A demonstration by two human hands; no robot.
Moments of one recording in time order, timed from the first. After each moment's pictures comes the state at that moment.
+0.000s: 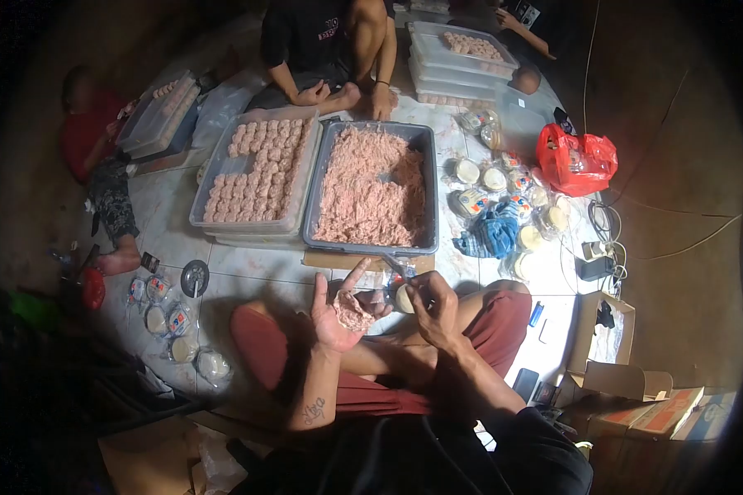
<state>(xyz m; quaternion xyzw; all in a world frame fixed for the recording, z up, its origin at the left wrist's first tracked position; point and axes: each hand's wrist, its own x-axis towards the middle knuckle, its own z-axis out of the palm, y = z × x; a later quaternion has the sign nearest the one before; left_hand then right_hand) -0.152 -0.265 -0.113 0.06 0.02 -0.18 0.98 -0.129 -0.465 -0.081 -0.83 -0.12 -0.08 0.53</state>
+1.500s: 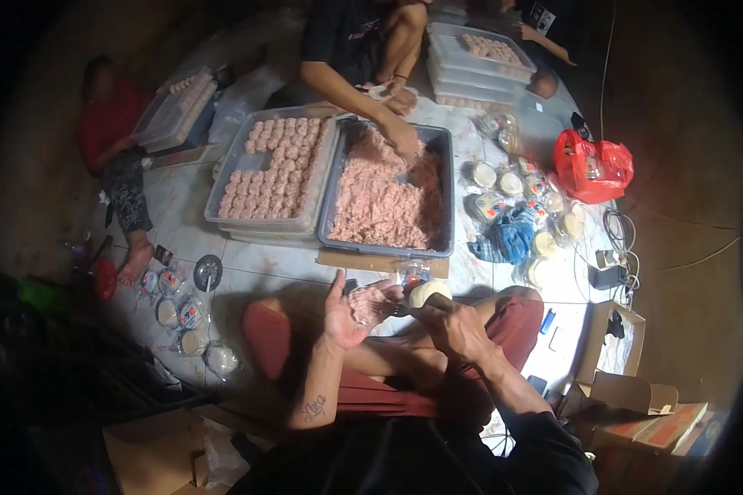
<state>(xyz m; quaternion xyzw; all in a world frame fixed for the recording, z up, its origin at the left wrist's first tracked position) -0.144 -0.252 -0.130 0.12 0.12 -0.22 0.96 -0.134 -0.492 -0.064 -0.89 -0.35 0.07 0.30</state>
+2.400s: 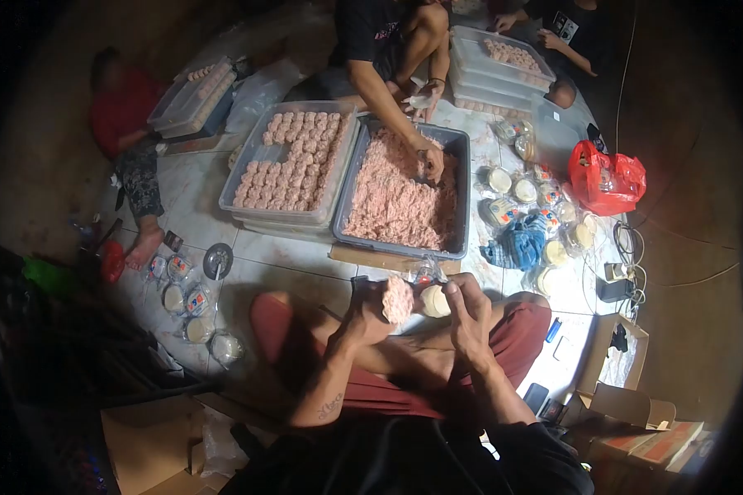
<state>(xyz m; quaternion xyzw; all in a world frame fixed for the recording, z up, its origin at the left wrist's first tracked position) -0.146 -0.267 -0.084 0.89 -0.17 0.06 0.43 -0.132 -0.463 -0.054 -0.72 -0.07 0.00 0.69</state>
